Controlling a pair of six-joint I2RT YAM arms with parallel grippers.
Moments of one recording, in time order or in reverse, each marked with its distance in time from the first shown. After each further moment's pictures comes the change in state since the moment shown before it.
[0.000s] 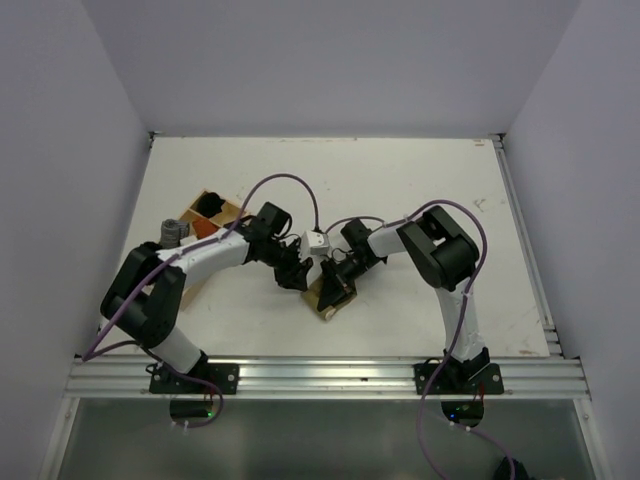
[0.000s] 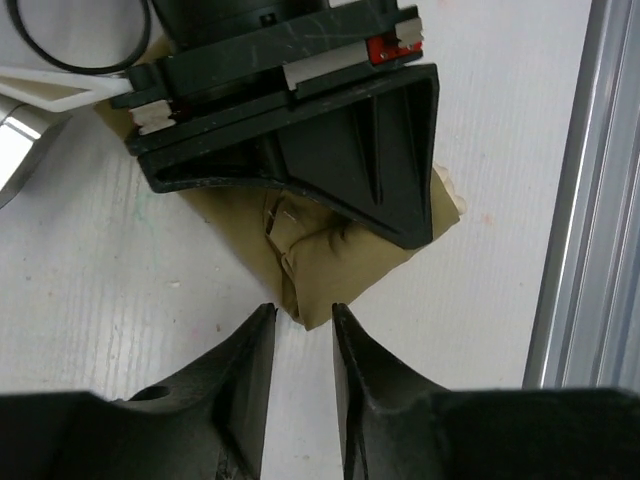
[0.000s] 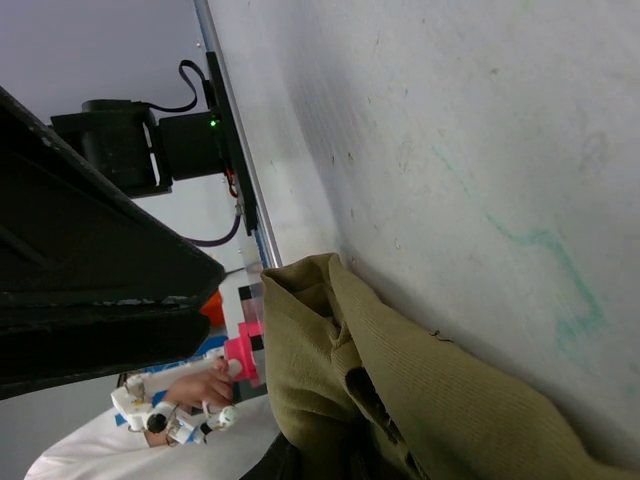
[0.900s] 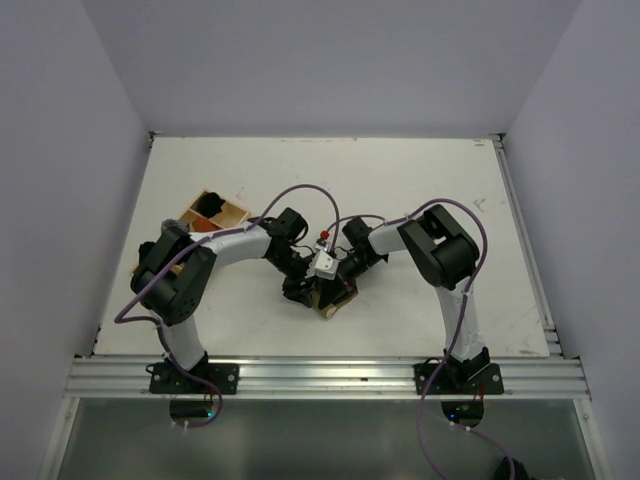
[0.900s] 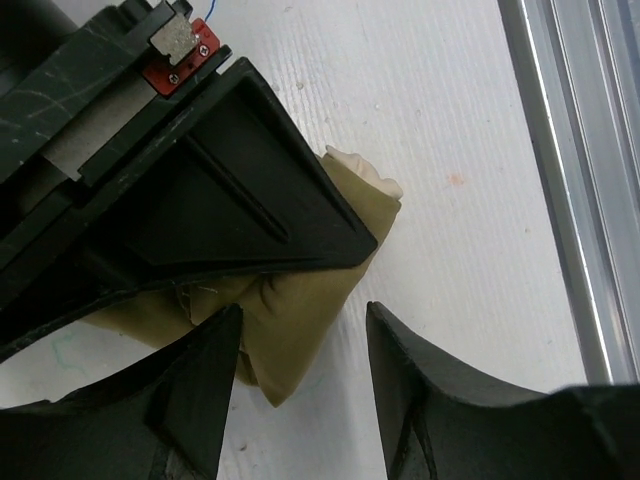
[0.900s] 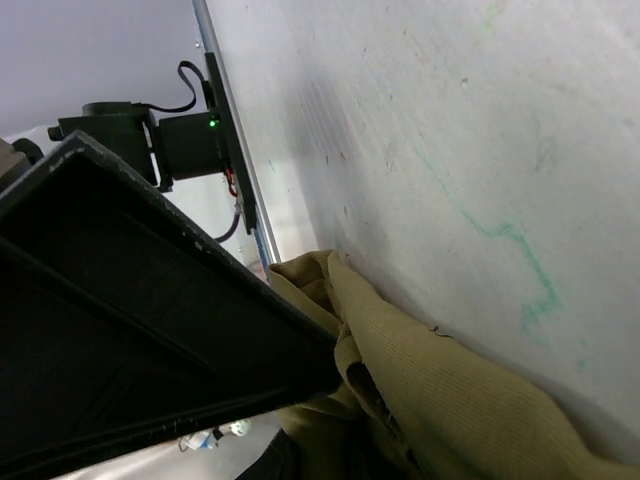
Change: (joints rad) left arm -0.058 0.193 0.100 -0.156 0.158 0.484; right arm -0.015 0.008 0.021 -0.042 0.002 -0.027
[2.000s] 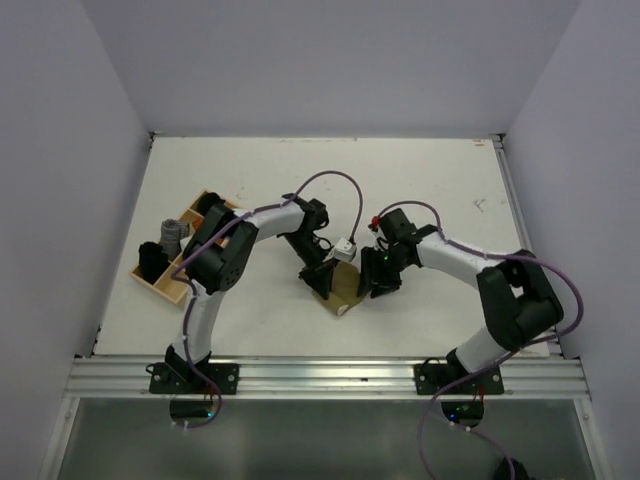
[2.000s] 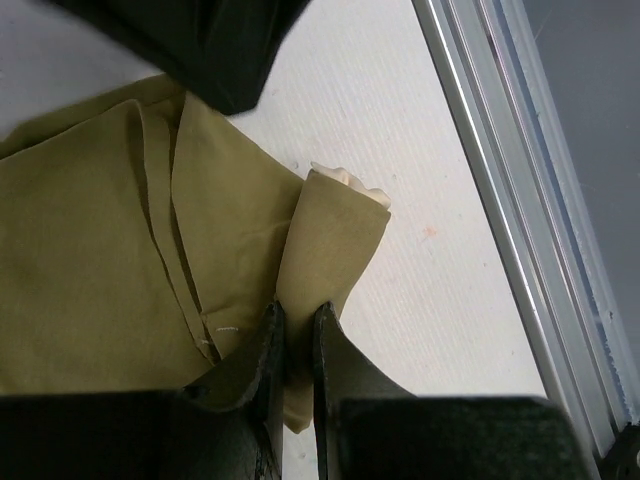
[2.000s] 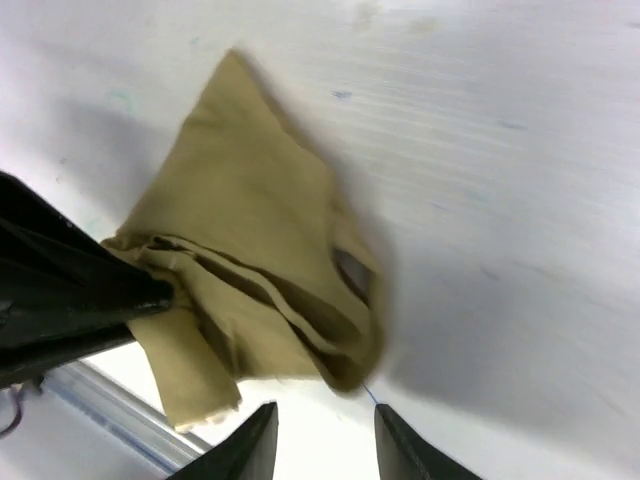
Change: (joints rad) left arm -0.020 0.386 0.467 -0.463 0.154 0.192; right arm -0.076 -0.553 -0.255 -0.136 0.771 0.286
